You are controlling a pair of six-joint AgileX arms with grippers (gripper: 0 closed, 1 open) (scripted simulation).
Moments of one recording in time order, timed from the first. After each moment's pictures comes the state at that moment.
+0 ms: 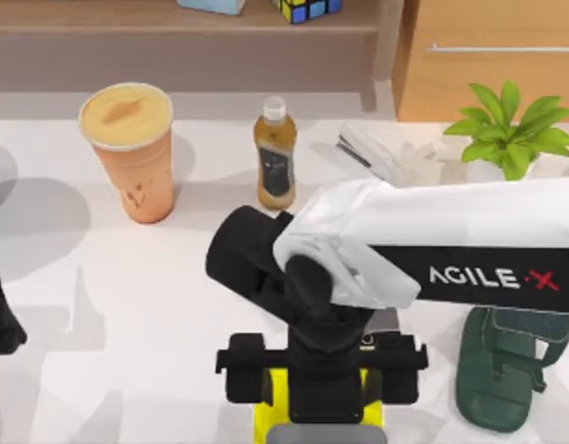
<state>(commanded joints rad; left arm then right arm) 0.00 0.00 0.00 0.00 0.00 0.00 0.97 2.02 1.35 -0.91 -0.01 -2.16</state>
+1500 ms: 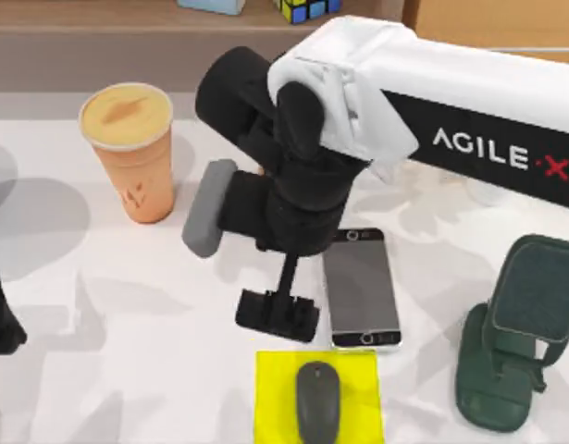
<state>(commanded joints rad) 0.00 0.00 0.00 0.00 0.00 0.00 0.83 2.10 1.78 -1.14 -0.05 -0.49</state>
